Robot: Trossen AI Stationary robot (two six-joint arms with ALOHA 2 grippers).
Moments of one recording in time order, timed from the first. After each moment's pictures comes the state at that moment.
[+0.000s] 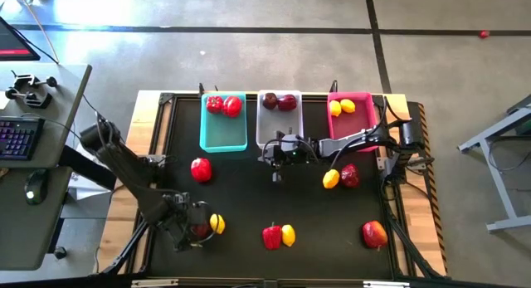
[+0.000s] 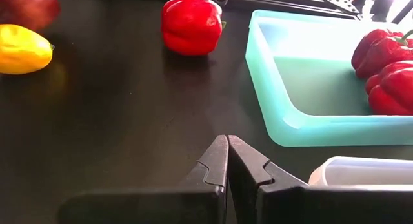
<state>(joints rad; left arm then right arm) -0.84 1.47 0.92 -0.86 -0.09 -0.99 -0.06 1.80 0.97 0.34 0.01 -0.16</state>
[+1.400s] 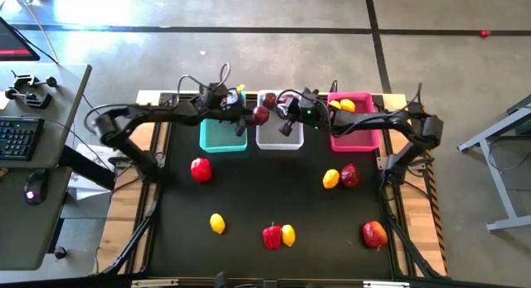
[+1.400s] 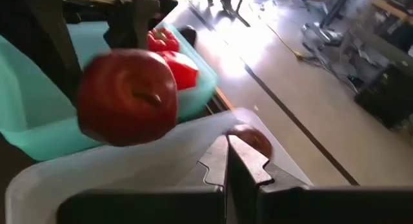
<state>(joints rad) 0.61 1.57 0.80 0.25 0.38 -0.08 -0.38 1.63 0.97 0.26 0.25 -0.20</state>
